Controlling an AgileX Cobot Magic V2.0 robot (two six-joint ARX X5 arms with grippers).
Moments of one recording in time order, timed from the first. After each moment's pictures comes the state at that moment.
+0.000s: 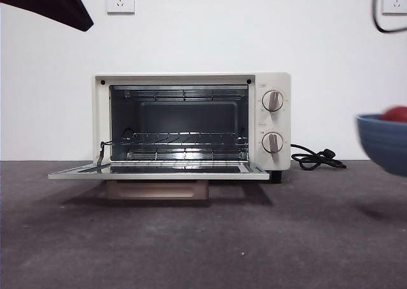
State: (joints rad) left arm -0.59 0.90 0.86 -0.66 0.29 -0.23; right arm 0.00 1.31 1.03 -1.02 -0.15 0.15
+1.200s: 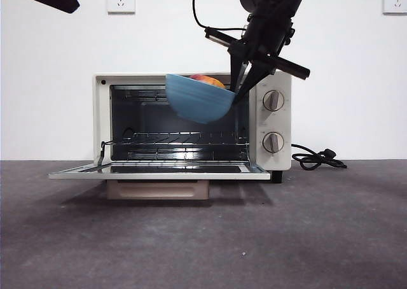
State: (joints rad) left arm -0.59 0.83 0.86 -0.69 0.29 -0.23; right arm 0.43 2.13 2.12 -1.17 -0.30 0.69
